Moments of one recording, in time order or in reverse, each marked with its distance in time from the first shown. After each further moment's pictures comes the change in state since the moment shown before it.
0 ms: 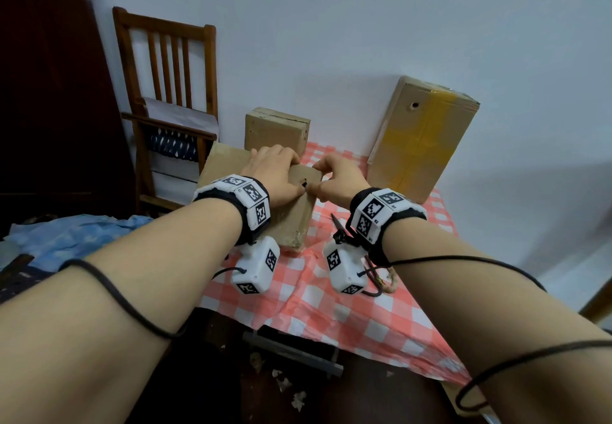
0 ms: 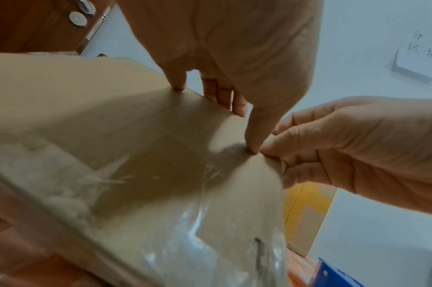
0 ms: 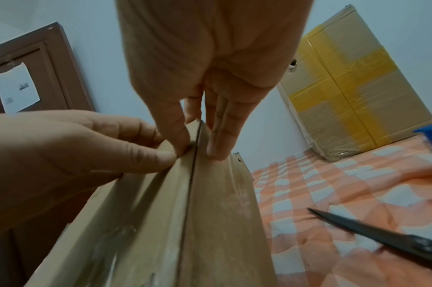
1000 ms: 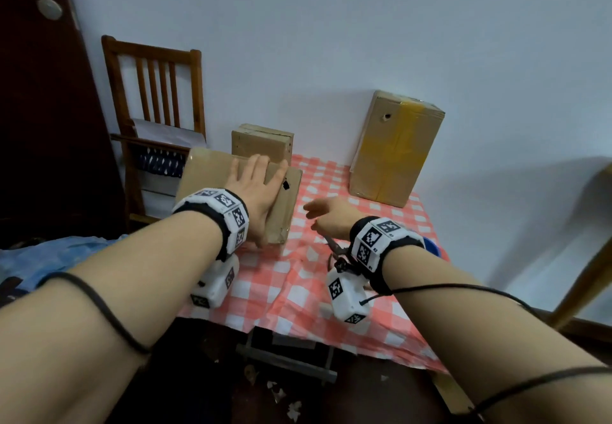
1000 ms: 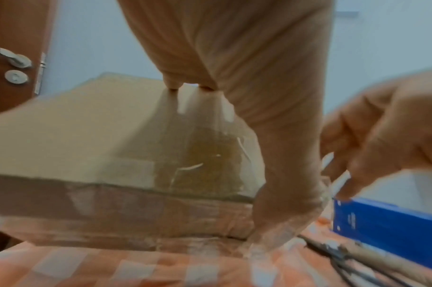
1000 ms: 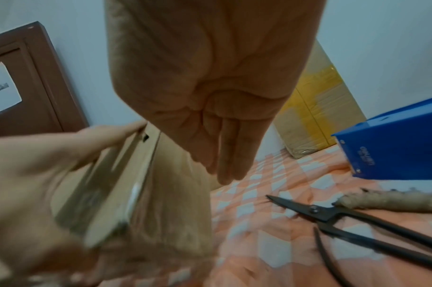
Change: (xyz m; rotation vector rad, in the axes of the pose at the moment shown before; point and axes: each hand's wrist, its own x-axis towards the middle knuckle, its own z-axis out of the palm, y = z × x) left_hand -0.024 0.001 -0.001 0.546 -0.193 0.132; right_hand -0.044 0.026 -0.010 -0.032 -0.231 0.142
